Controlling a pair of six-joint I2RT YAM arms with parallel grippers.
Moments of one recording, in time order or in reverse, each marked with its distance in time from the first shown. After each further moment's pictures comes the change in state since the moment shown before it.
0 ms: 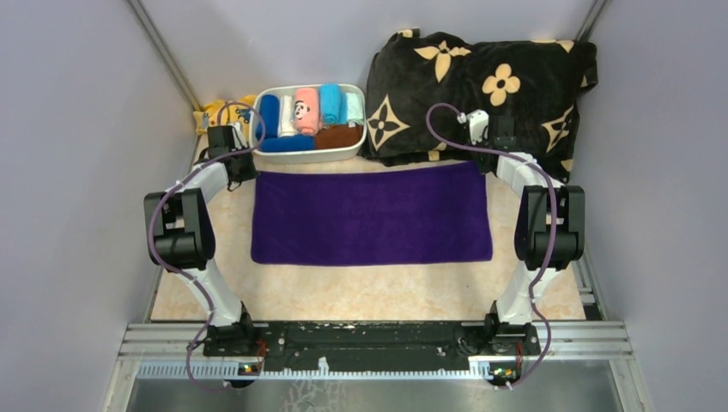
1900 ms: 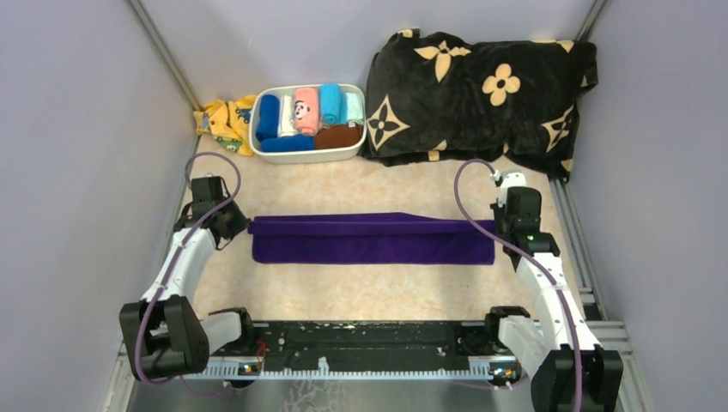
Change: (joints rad) left arm 0.020 -0.696 -0.506 -0.277 -0.114 -0.333; right arm -0.005 -0.920 -0.649 -0.203 0.225 0.280
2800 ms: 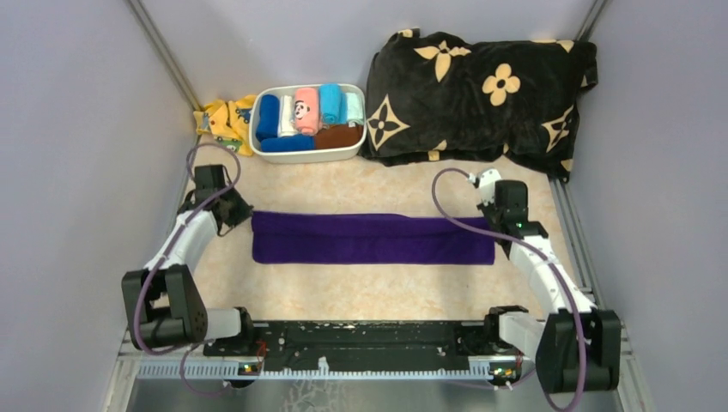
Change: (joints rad) left arm 0.001 0.135 0.037 0.056 0.031 -0.093; right arm 0.064 0.122 -0.034 0.091 0.018 -0.286
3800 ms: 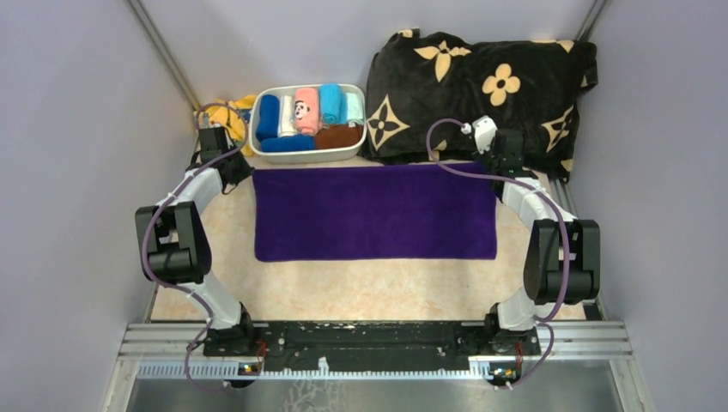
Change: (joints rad) left arm 0.000 0.441 0.402 0.216 0.029 0.141; right arm -0.053 0.537 0.415 0.317 -0.098 -0.097
